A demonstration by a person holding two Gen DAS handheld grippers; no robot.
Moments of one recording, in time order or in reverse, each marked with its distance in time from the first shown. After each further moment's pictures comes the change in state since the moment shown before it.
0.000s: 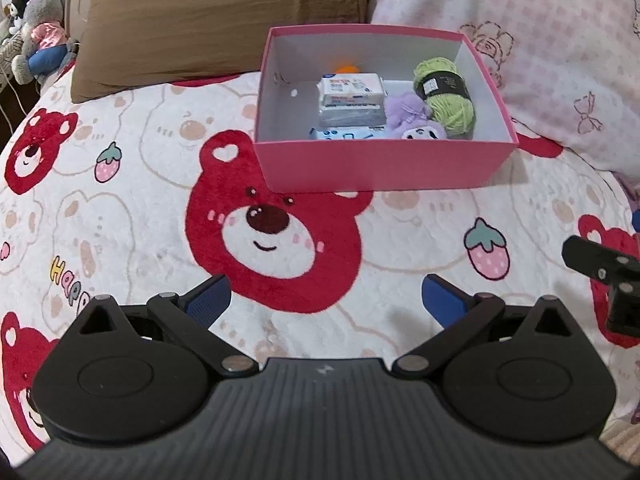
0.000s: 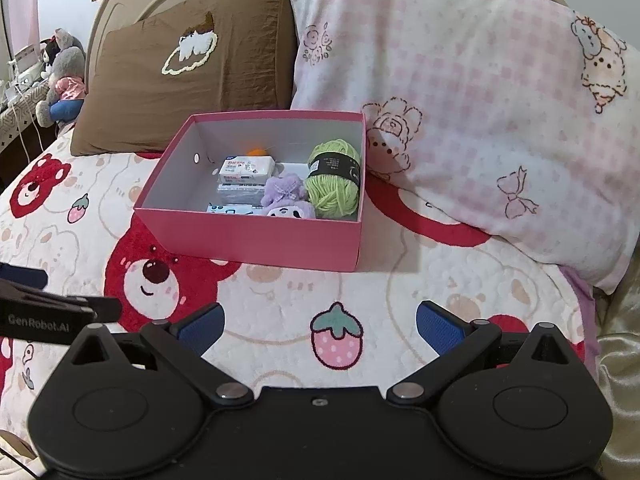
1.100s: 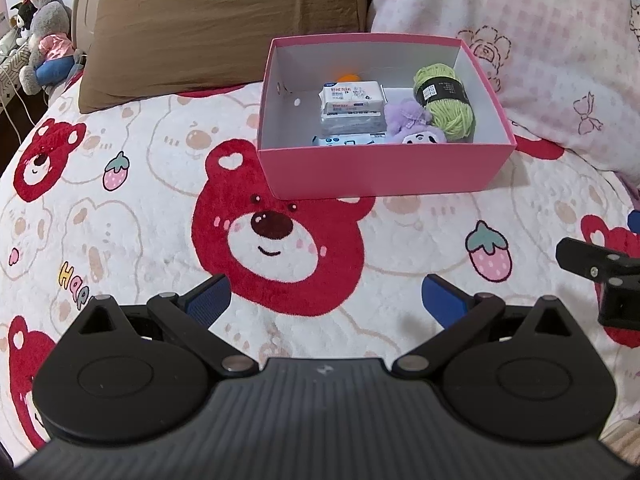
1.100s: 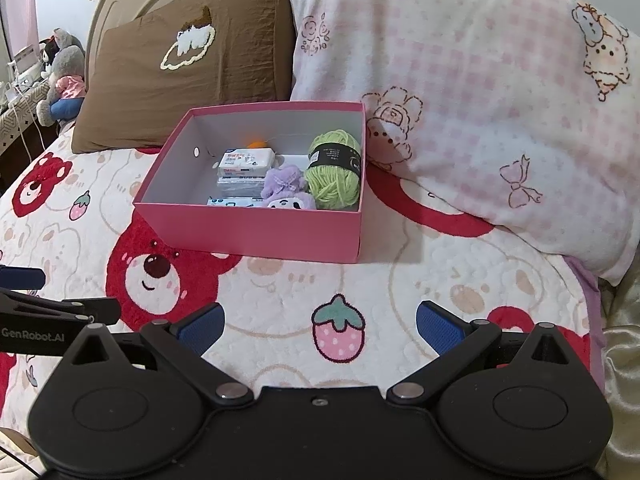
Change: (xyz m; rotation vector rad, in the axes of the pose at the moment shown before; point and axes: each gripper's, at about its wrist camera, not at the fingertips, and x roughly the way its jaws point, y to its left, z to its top) left arm -0.007 -0.005 -0.007 0.011 -0.037 0.030; right arm 0.005 -0.006 -0.002 0.007 0.024 0.019
